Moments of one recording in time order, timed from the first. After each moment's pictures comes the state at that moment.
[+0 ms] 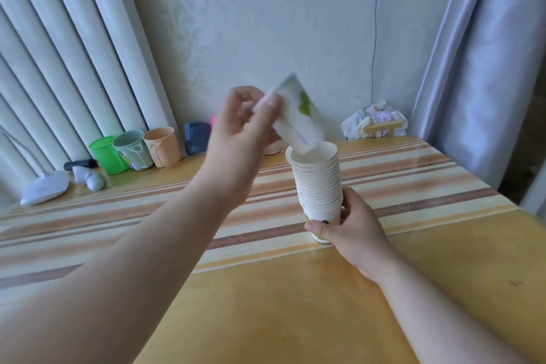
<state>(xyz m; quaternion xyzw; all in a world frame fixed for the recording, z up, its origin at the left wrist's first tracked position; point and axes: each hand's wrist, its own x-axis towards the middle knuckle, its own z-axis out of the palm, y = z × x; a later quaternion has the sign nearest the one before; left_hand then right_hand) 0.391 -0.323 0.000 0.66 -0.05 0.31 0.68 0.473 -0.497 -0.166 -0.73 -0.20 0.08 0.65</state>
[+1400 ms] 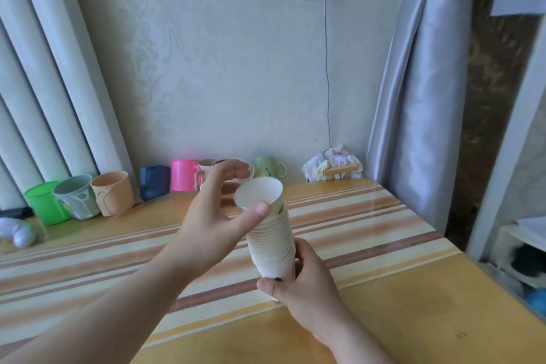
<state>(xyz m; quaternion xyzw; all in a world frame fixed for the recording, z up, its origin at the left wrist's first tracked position) 0.416 -0.320 -0.040 0.82 -0.09 0.29 0.49 0.475 -0.497 -0.173 -0.74 -0.19 0.08 0.64</state>
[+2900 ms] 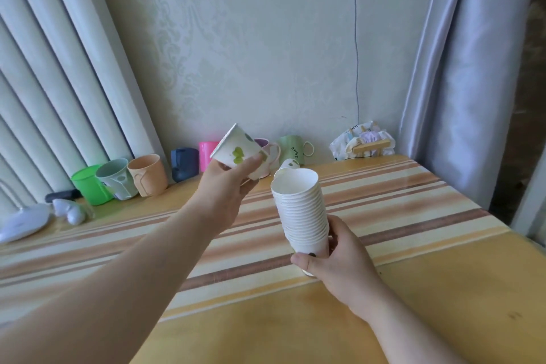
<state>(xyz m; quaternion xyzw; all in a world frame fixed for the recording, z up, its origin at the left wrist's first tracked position) 0.450 -0.281 -0.037 0.62 0.05 0.20 0.75 0.474 -0.499 -0.166 -0.75 -0.20 0.08 0.62</state>
